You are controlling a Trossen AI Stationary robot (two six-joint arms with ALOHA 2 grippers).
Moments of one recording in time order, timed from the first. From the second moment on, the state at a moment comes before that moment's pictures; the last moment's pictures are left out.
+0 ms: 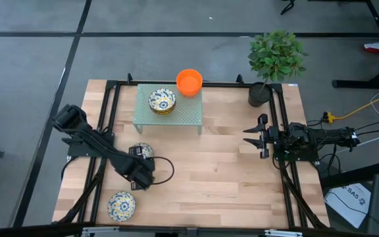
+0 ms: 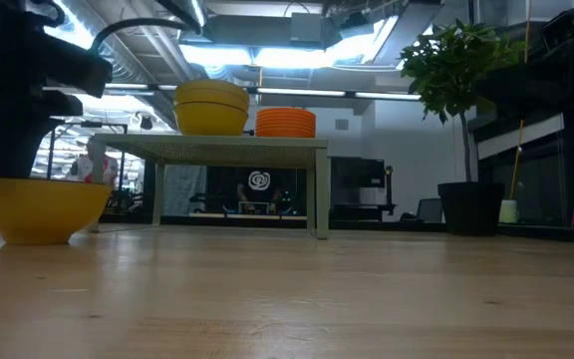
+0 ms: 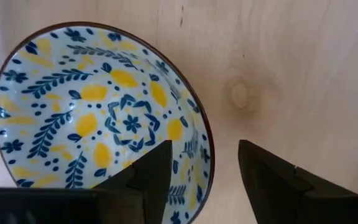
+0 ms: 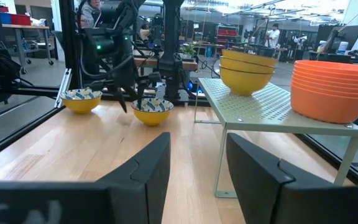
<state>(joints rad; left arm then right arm) -0.59 1.59 0.95 -0.95 -0.20 -0.76 0.11 0.01 0.01 0.04 0.15 -0.09</state>
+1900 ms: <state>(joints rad) -0.50 1.14 0.95 -0.69 -0.28 -0.10 0.11 0.01 0.01 0.04 0.15 -0.09</state>
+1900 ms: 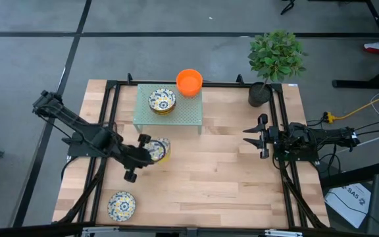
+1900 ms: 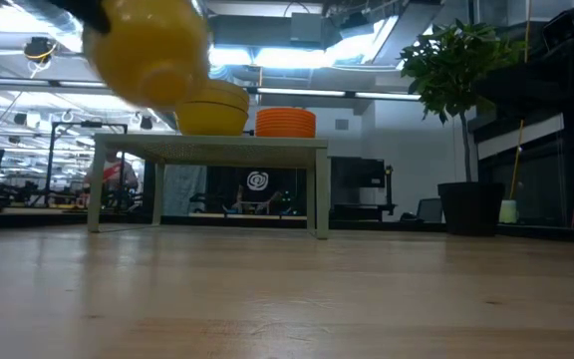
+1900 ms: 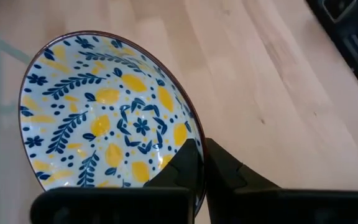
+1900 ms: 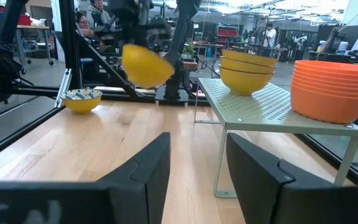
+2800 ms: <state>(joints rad) -0.31 0.91 1.03 -0.46 -0.54 0.45 0.11 0.01 0.01 0.04 0.15 -0.09</state>
